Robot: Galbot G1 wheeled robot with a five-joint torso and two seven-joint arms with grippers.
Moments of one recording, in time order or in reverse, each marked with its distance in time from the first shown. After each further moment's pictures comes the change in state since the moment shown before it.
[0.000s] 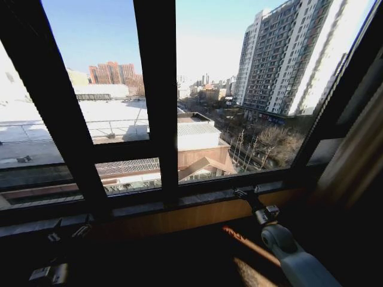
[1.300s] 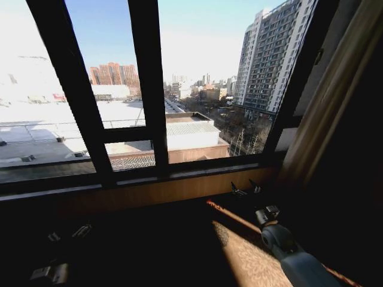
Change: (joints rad) left arm 0.000 0.000 0.000 0.000 0.000 0.000 0.001; right arm 0.000 0.000 0.000 0.000 0.000 0.000 0.000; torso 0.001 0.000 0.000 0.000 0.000
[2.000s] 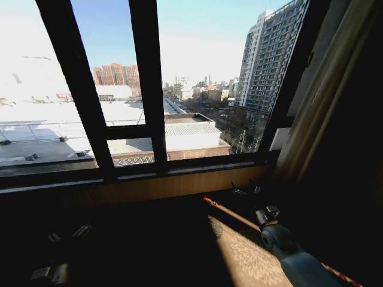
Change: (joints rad) left arm 0.001 0.000 0.000 0.000 0.000 0.000 0.000; right arm 0.000 0.000 0.000 0.000 0.000 0.000 0.000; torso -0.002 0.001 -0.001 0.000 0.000
